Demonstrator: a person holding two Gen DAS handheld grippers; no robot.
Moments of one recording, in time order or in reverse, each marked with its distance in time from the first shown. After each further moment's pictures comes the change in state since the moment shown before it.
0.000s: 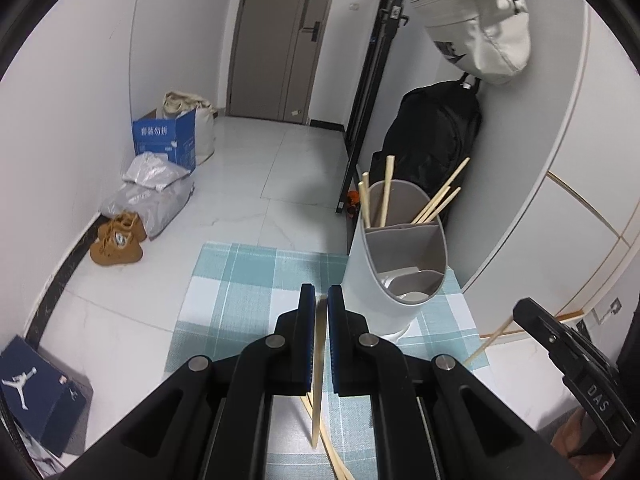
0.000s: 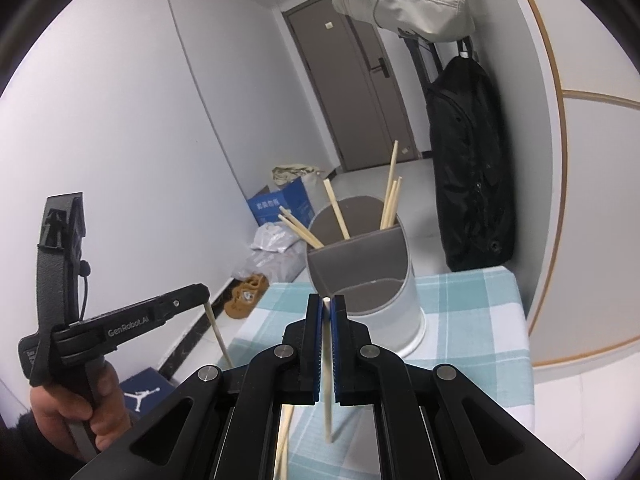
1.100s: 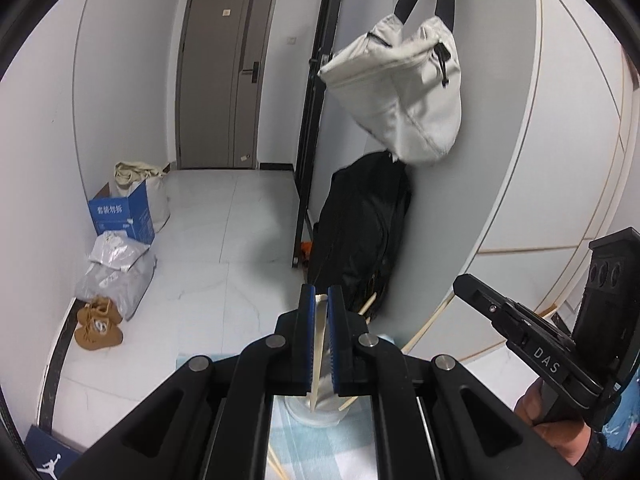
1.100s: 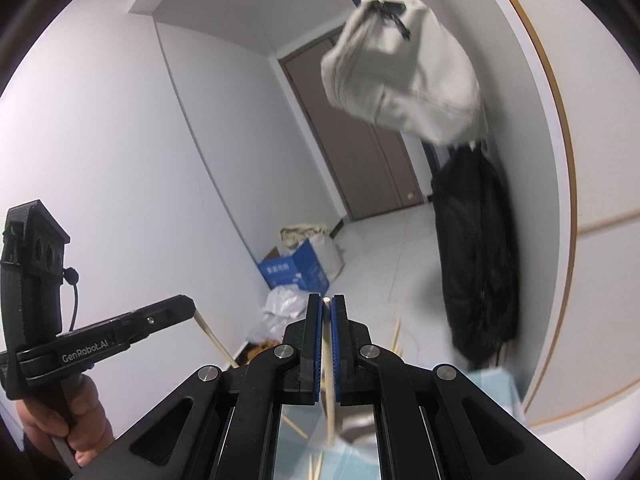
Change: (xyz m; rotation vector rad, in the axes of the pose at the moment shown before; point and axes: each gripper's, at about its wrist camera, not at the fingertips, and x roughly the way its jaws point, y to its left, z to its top) left arm -0.053 -0.063 0.133 0.141 -0.091 -0.135; right arm -0.025 -0.003 0.151 0.050 -0.155 0.036
